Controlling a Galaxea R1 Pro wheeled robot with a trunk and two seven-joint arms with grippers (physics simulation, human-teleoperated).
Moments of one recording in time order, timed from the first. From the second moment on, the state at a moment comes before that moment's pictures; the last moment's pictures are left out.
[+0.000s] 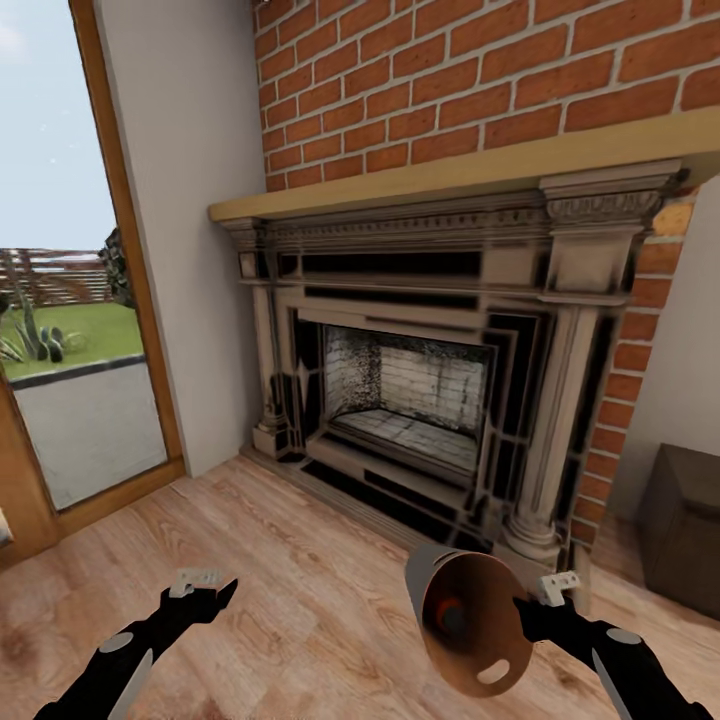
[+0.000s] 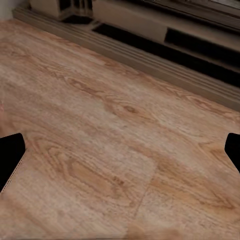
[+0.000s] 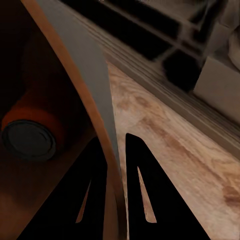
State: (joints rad) left arm -0.37 0.17 0.08 -0.71 0.09 0.02 -0.33; right arm -0.33 -0.20 -0.18 -0.81 0.12 0.22 0.49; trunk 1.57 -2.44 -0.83
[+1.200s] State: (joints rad) left arm -0.37 0.17 0.03 -0.71 0.09 0.02 -0.30; right arm -0.33 -0.19 -0.18 -0.78 0.13 0.22 0.48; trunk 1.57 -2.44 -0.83
